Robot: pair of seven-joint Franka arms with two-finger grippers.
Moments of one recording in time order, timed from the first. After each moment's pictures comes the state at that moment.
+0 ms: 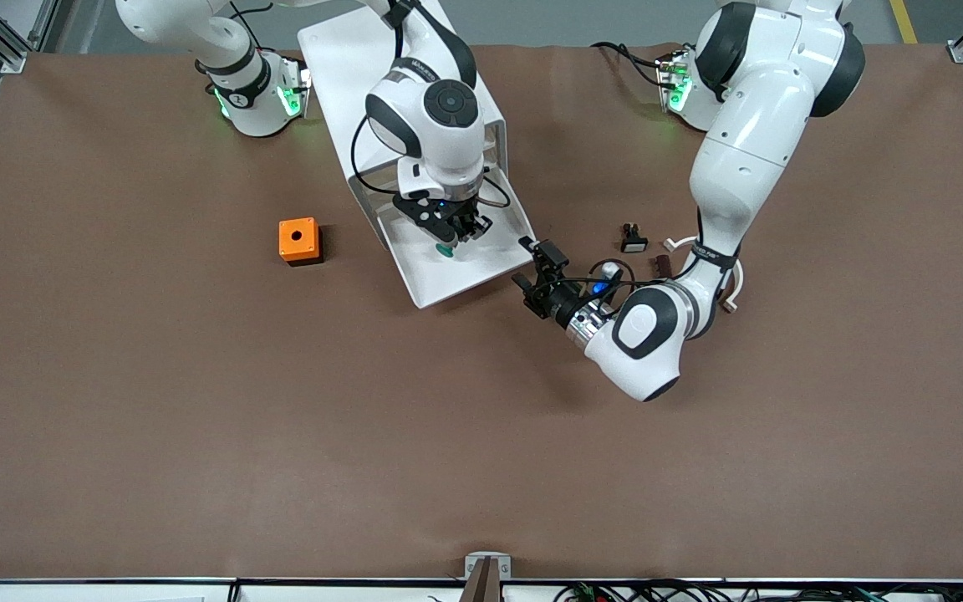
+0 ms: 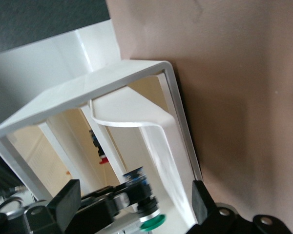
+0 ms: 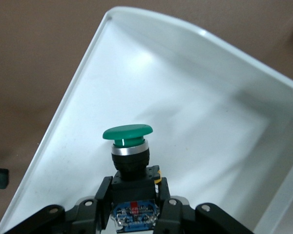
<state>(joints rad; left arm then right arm) -0.34 0.96 -0.10 -1.31 -0.98 1.43 -1.95 0.89 0.38 0.00 -1.89 -0.03 2.25 1.56</state>
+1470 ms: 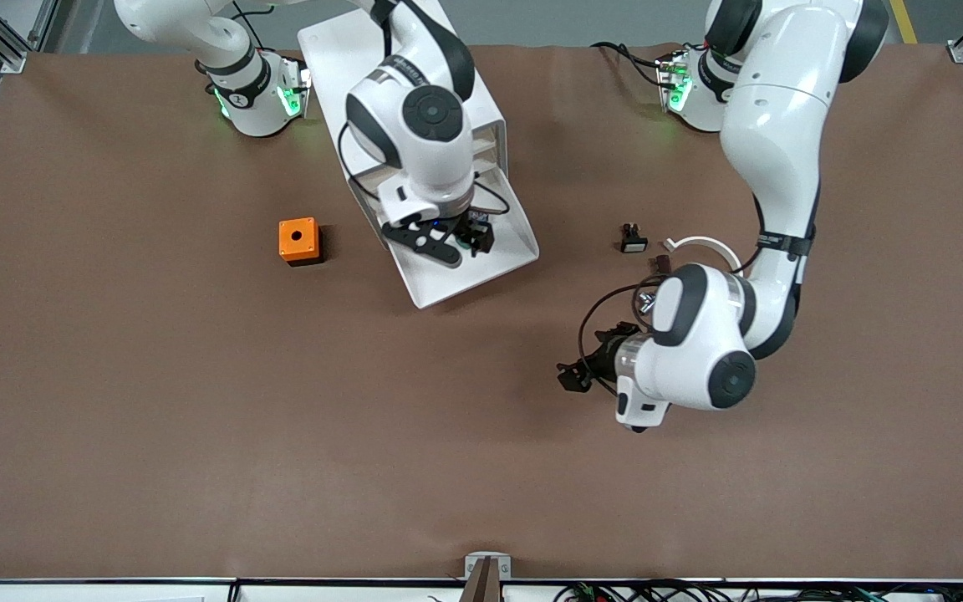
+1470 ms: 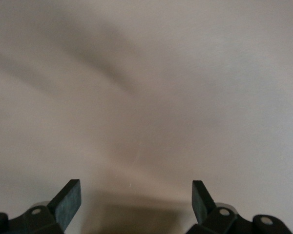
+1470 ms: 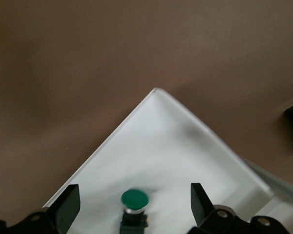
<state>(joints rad) -0.42 0.84 0.02 -1.18 -0.44 1.87 -0.88 0.77 0.38 -0.02 -1.65 0.01 1.98 1.10</state>
